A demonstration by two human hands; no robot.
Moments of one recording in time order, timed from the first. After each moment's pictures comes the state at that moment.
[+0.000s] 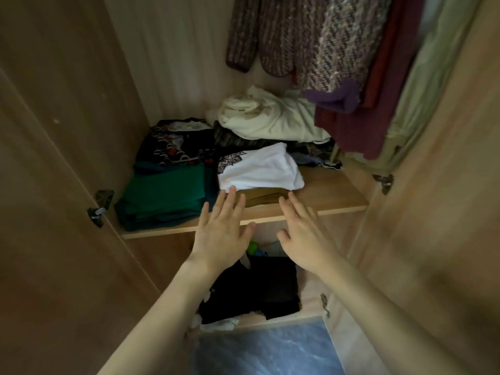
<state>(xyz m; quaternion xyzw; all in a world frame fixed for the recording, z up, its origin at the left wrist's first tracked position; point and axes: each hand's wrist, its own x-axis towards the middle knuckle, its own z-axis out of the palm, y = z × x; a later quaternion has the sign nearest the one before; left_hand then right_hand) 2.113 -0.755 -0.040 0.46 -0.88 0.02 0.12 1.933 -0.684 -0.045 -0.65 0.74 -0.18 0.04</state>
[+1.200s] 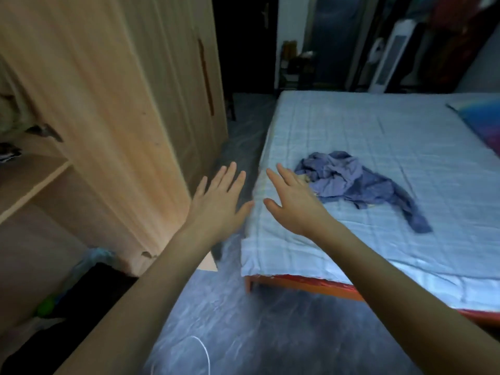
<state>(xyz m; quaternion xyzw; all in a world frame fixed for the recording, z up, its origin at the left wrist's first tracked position) 2.042 -0.330 -0.055 -0.16 -0.99 -0.04 0.04 2.035 -0.140 -0.075 -0.13 0.97 -0.19 -0.06</state>
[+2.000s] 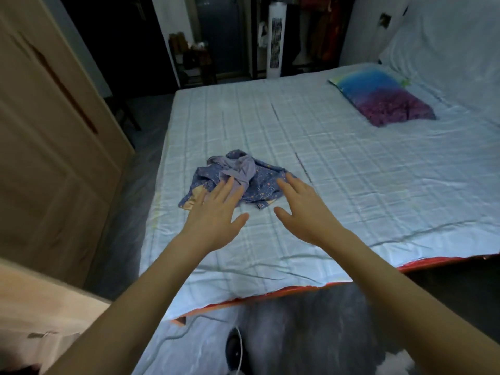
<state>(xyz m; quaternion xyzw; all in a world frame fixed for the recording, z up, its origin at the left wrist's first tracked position) 1.963 0.024 -0.099 -0.34 -0.94 -0.02 -0.04 2.041 0.224 -0.114 0.07 0.98 -0.20 -0.05</state>
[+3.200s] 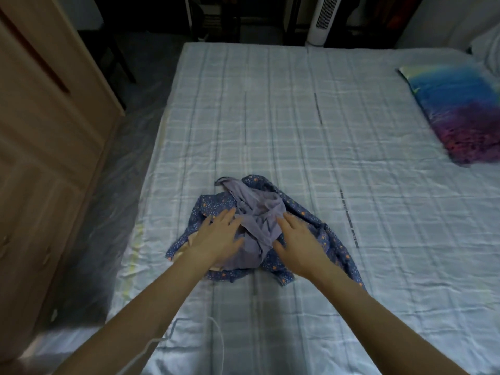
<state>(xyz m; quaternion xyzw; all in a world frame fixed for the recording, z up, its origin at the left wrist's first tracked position) 1.550 0.096 -0.280 -0.30 -0.92 -0.01 -0.24 1.641 0.292 -0.251 0.06 0.96 -0.20 0.16</state>
